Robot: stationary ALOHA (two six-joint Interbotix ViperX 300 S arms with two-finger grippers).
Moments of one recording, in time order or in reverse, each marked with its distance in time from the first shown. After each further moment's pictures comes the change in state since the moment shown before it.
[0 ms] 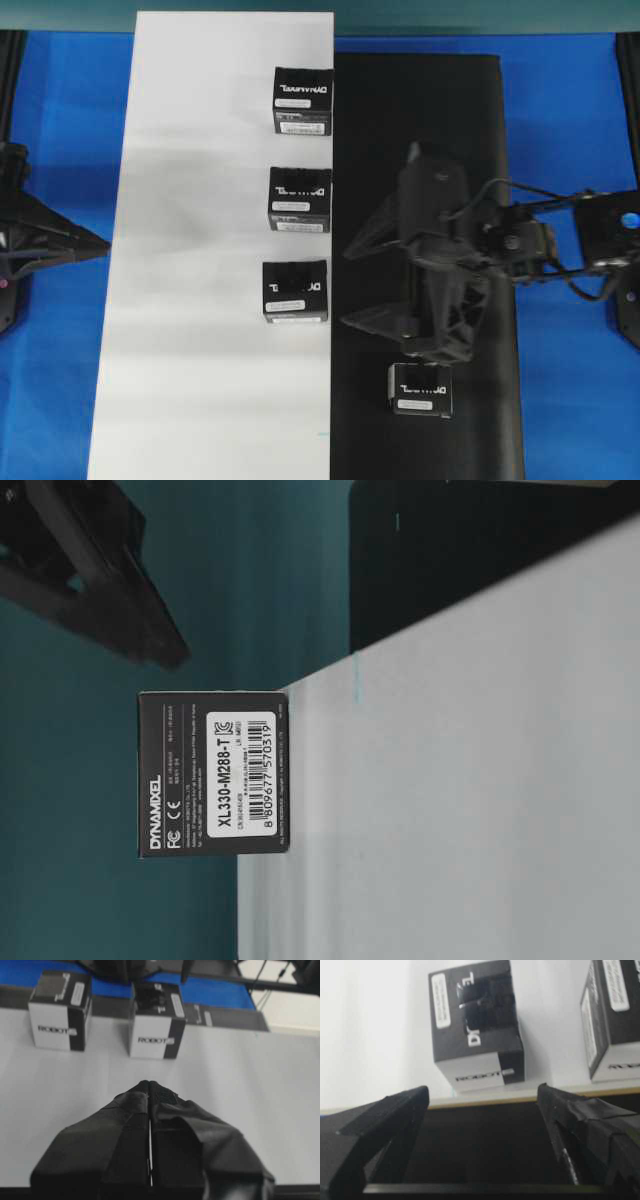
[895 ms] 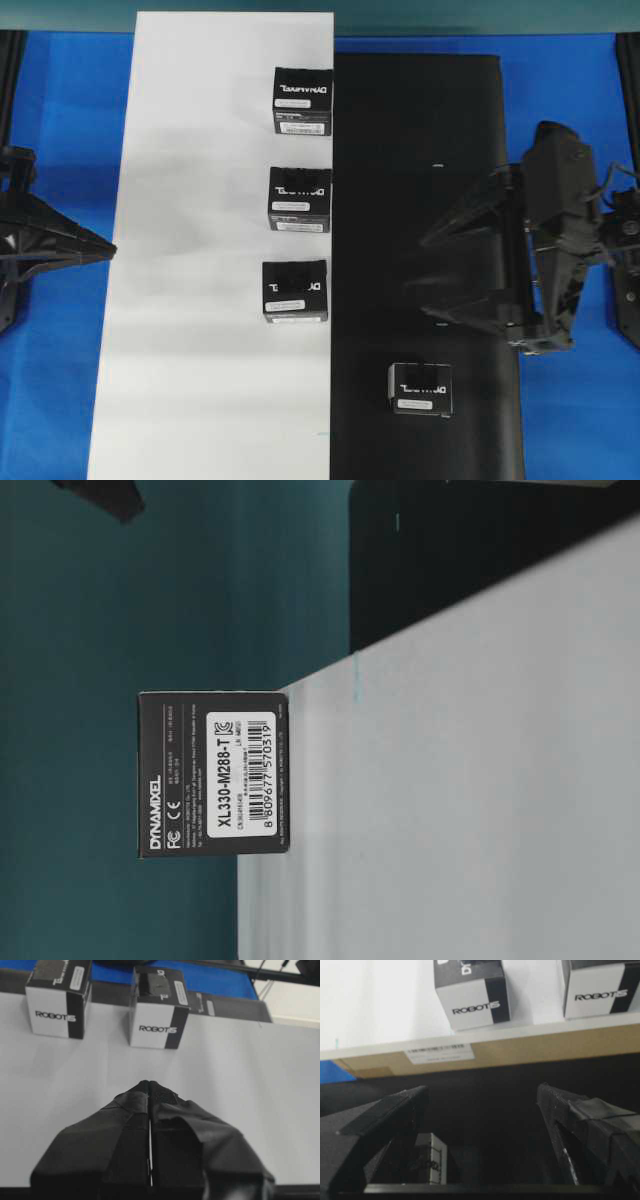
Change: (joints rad) left arm 0.000 0.021 0.002 0.000 0.005 -0.017; right arm 0.000 -0.279 0.201 0.000 -0.005 0.002
